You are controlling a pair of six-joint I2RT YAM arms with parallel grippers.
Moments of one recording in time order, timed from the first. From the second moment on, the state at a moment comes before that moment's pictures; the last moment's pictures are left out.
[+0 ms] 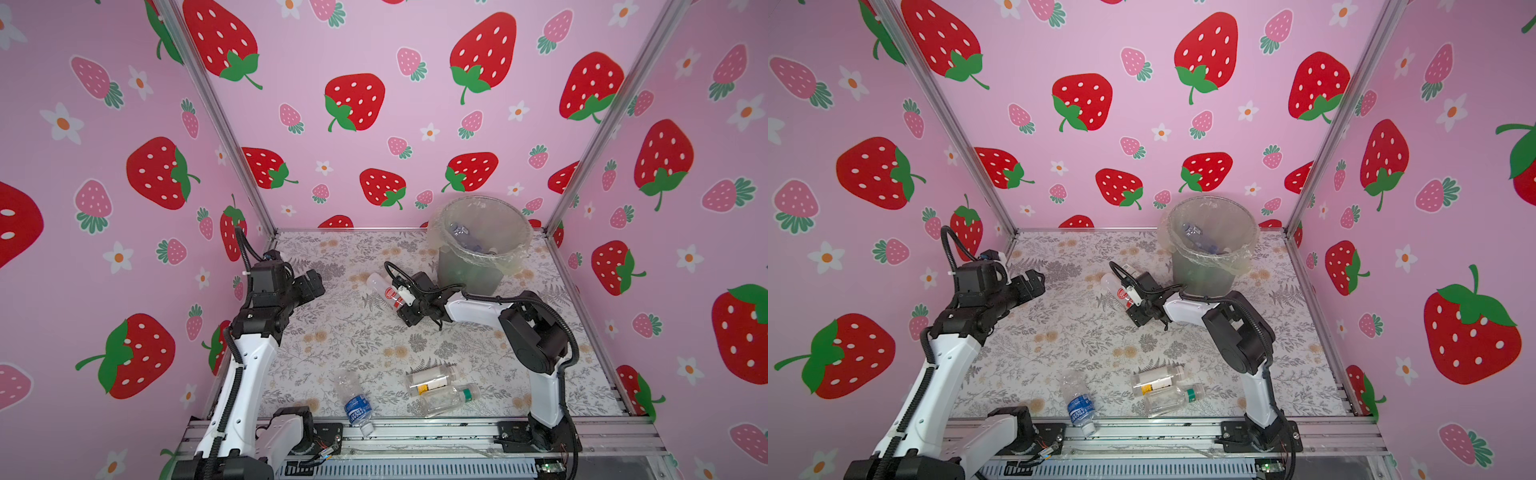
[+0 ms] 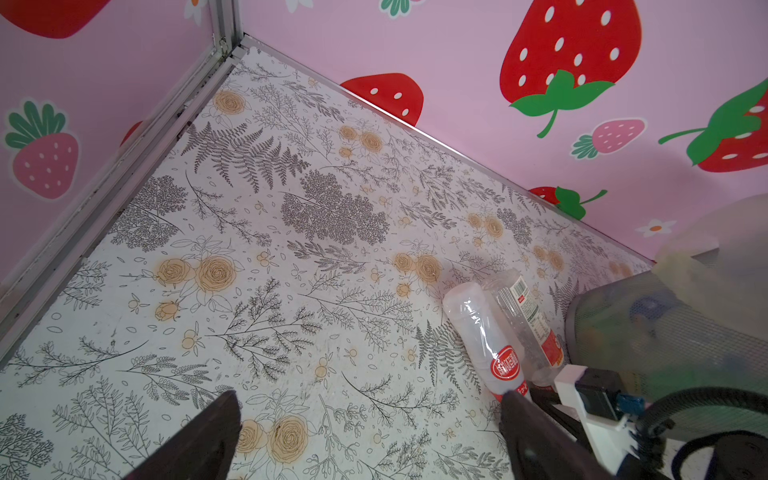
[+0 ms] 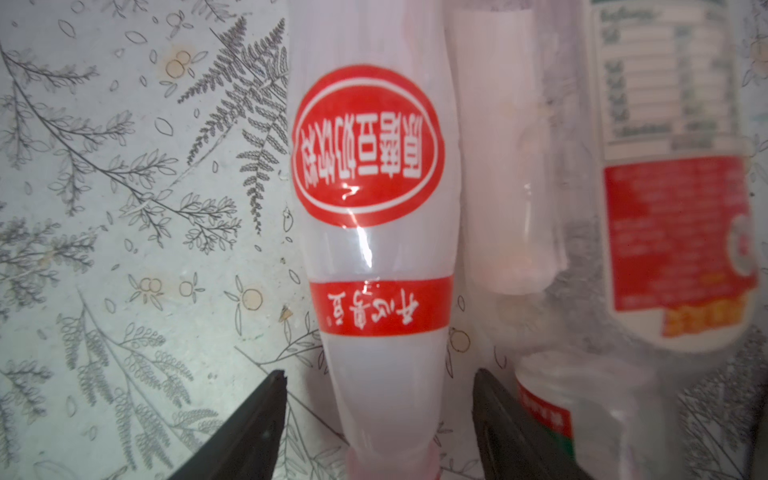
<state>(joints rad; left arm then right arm) 0.07 1.02 0.99 -0.60 0.09 -0.38 0.86 2.02 1.28 -0.19 0.00 -0.08</state>
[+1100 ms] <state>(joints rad) 0.07 1.02 0.99 -0.60 0.09 -0.38 0.86 2.03 1.27 -0.14 -0.06 -0.06</state>
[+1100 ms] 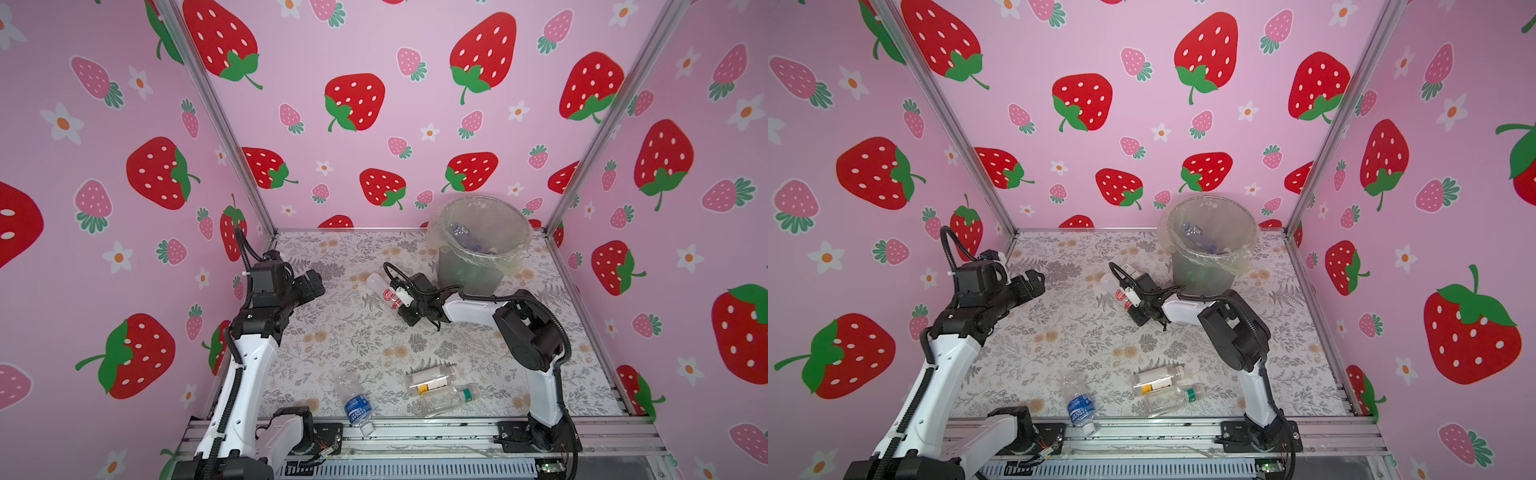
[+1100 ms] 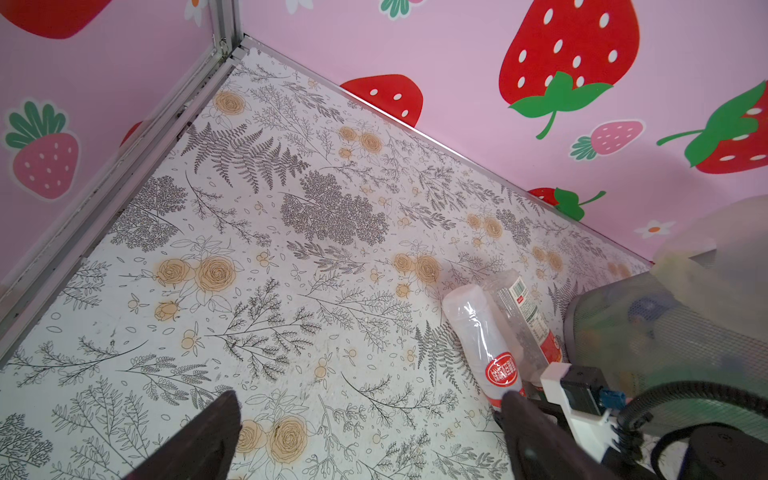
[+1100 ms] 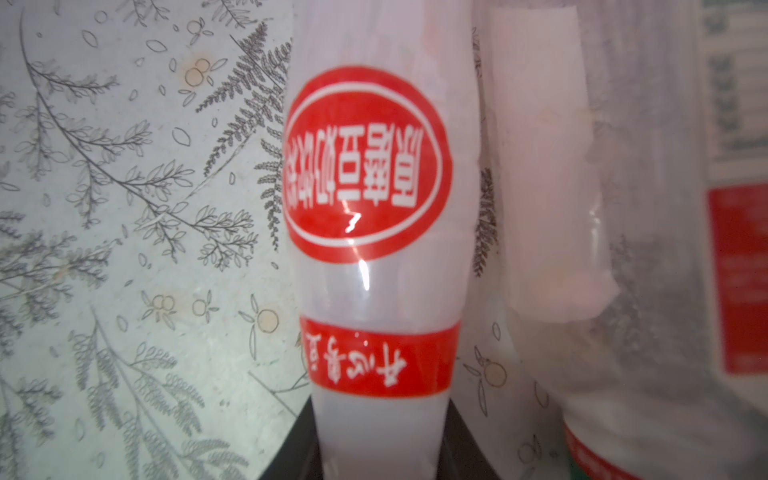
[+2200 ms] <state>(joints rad) 0.07 1.05 0.99 -0.65 0.11 -0.38 0.94 1.22 0.99 -0.18 0.06 0.15</state>
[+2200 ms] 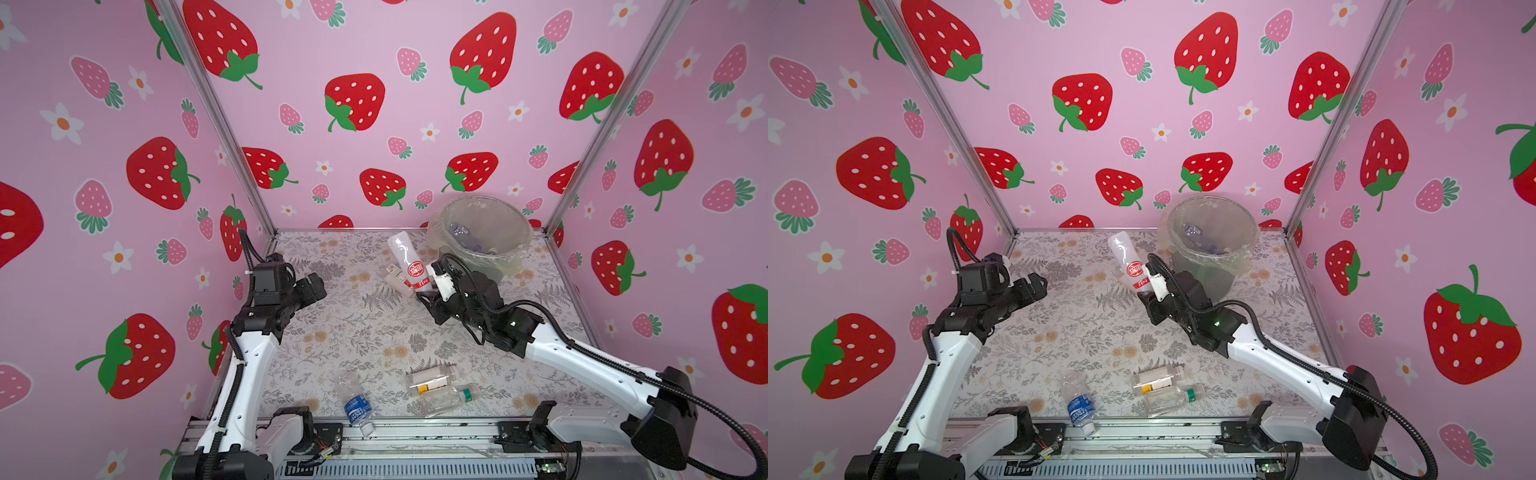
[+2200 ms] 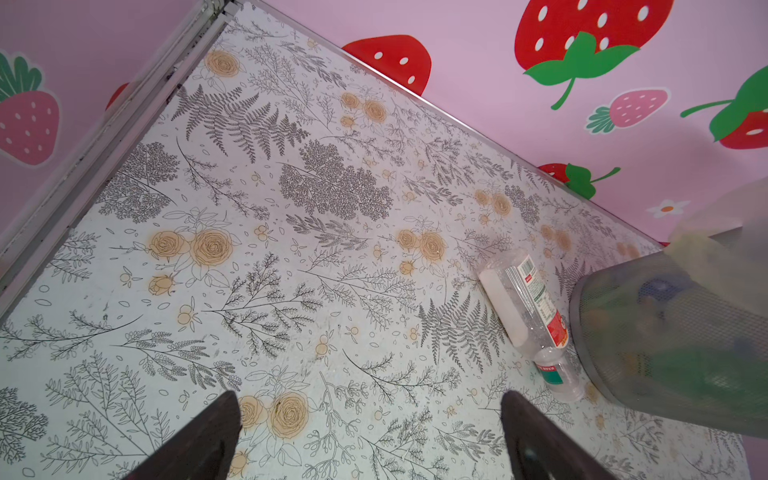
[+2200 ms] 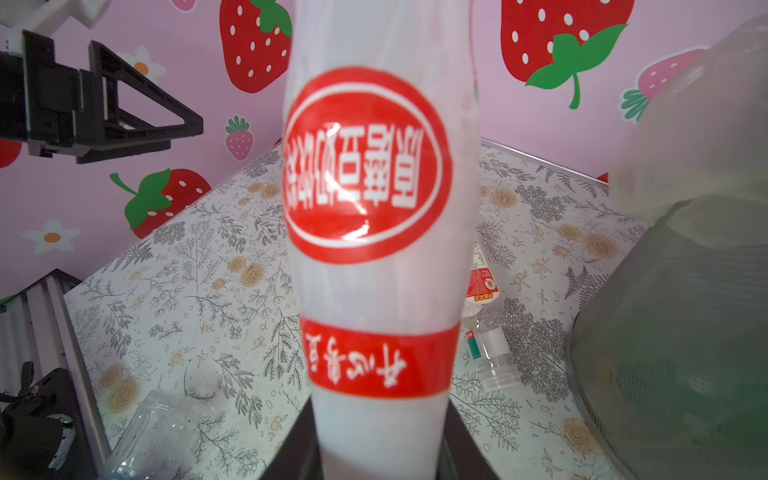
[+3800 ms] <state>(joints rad) 0.07 1.11 1.00 -0.68 0.15 -0.39 0.81 0.67 0.81 -0.48 0.42 0.30</state>
